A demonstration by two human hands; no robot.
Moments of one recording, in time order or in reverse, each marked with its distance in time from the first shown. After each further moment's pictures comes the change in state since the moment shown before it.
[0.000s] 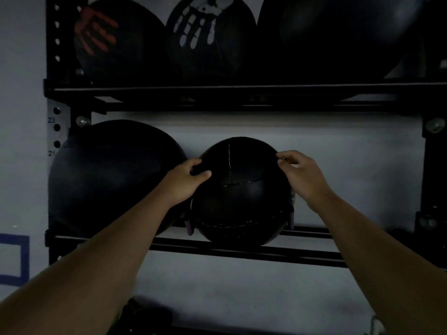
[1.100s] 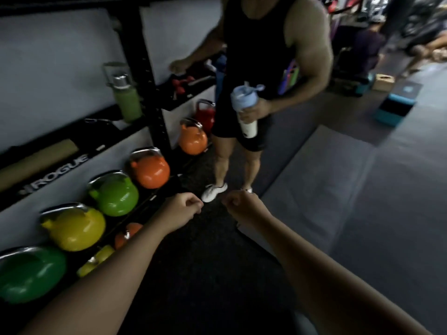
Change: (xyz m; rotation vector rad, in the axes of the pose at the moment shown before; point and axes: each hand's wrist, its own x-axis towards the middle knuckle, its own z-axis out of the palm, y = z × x) left_hand -0.599 -0.064 0.227 -0.077 -1.366 0.143; right_hand -0.763 -0.025 -0.129 -0.674 -0.059 1.185
